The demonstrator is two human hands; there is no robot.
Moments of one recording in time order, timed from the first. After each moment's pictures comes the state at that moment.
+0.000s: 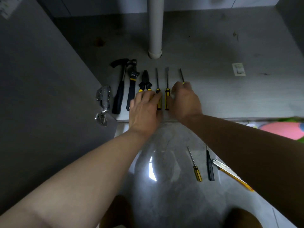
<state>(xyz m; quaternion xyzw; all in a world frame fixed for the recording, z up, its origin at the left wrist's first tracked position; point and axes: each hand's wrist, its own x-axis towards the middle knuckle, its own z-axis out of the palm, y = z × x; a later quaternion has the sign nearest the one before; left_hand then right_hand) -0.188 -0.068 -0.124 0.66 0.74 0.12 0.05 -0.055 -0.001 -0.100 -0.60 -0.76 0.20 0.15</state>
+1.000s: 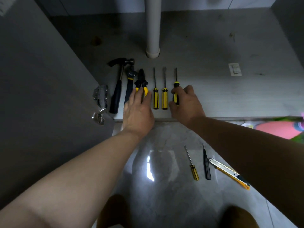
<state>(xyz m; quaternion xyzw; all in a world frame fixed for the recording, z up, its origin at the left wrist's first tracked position) -0.193 -0.077 -0.124 0.63 0.76 0.12 0.09 -0.026 -0.004 -0.114 -0.56 -0.77 0.26 0.15</state>
